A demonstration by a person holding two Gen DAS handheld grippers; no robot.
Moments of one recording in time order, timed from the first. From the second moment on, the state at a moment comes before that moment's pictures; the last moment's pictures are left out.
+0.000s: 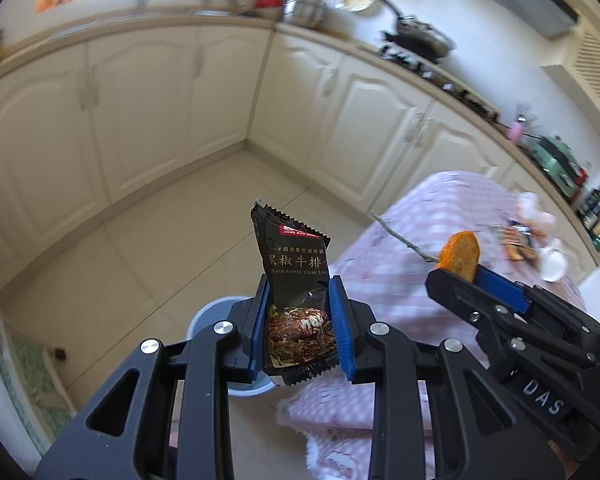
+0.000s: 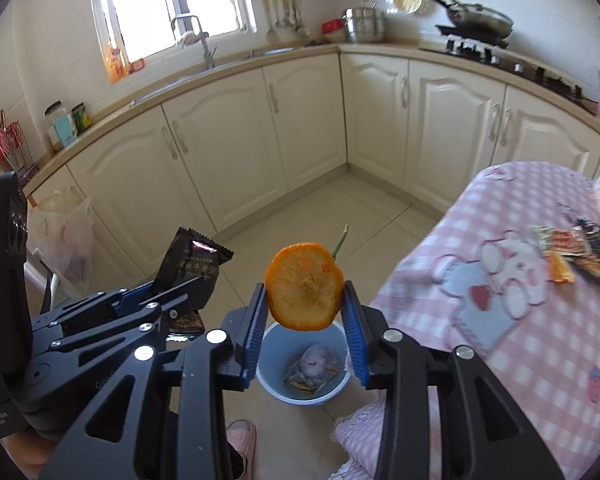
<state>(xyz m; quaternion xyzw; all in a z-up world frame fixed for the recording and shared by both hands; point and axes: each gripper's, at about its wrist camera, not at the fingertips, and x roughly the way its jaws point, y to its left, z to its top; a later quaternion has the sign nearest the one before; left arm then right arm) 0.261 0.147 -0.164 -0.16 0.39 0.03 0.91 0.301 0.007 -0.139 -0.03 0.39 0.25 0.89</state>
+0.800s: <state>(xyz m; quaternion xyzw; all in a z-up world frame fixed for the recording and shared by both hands) 0.312 0.189 -0.241 -0.18 0.45 0.06 0.87 0.368 0.062 -0.219 -0.03 0.44 0.25 0.86</state>
